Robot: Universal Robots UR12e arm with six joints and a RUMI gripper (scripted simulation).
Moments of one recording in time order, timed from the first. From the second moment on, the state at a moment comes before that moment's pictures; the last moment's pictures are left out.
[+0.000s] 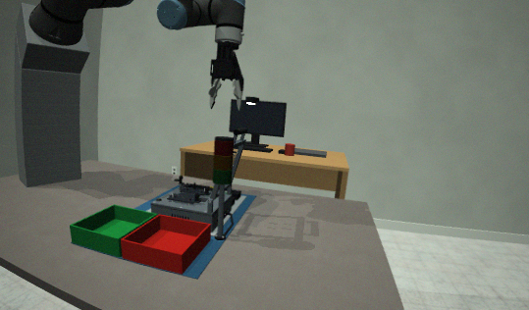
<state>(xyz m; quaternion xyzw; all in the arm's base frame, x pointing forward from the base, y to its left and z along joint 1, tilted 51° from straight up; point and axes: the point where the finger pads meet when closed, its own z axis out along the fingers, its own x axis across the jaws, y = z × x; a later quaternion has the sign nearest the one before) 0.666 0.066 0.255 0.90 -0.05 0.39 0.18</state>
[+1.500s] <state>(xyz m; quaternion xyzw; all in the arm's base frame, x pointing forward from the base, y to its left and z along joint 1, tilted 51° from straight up) 0.807 -0.011 0.123 0.90 -0.05 0.39 0.18</state>
